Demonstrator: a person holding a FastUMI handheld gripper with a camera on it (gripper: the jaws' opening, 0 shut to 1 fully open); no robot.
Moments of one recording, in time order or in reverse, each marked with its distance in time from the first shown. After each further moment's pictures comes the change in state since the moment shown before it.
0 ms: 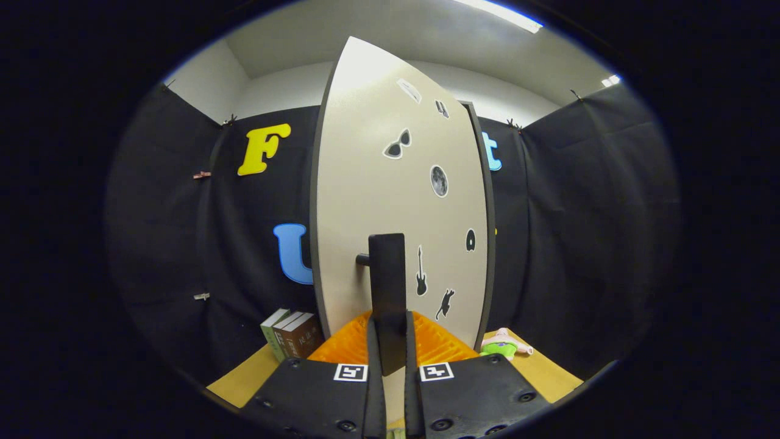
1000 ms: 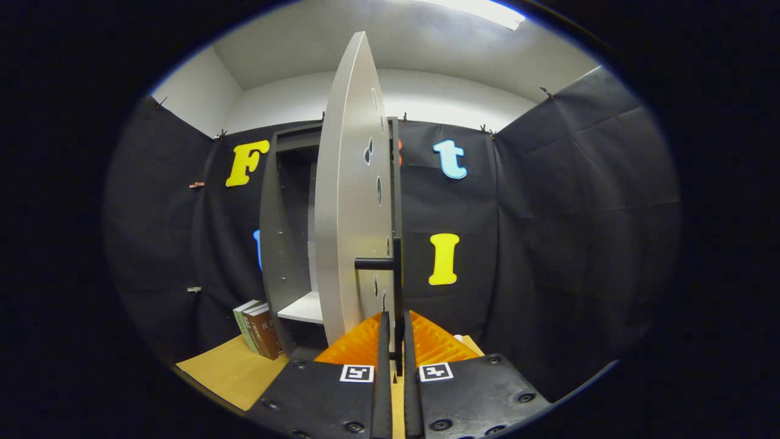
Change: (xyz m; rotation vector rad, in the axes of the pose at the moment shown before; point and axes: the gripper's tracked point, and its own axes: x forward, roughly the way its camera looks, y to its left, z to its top) arm -0.066 -0.209 0.012 0.015 -0.043 -0.044
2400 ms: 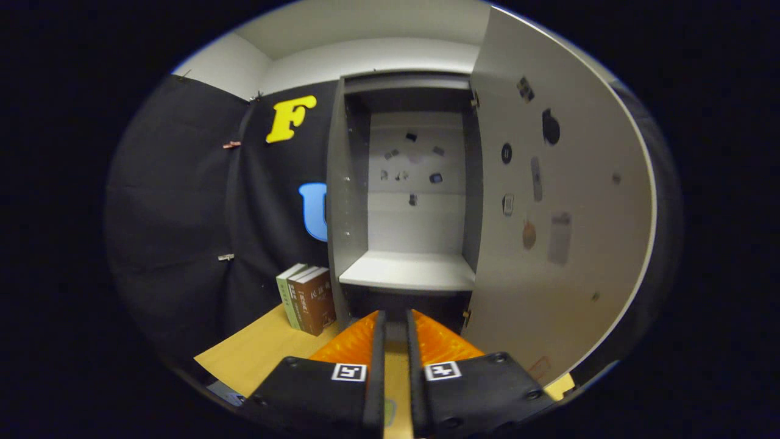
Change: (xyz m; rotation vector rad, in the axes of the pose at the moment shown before) arm 0.030 0.179 -0.121 -0.025 0.260 0.145
